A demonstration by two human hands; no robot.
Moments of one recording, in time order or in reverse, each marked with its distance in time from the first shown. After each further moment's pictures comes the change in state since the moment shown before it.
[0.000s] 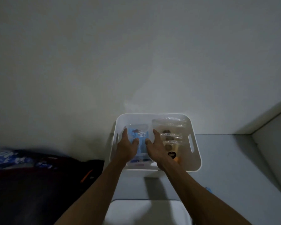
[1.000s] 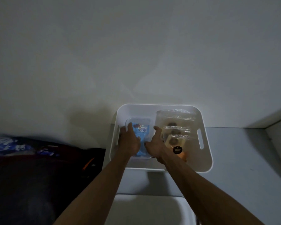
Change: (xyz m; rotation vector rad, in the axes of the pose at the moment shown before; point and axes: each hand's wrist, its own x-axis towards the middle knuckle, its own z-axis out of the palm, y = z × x) left_hand 0.058 -0.046 0.027 0.312 0.013 0.048; right_hand 0.039 0.024 0.017 -0.125 -0.116 0.191
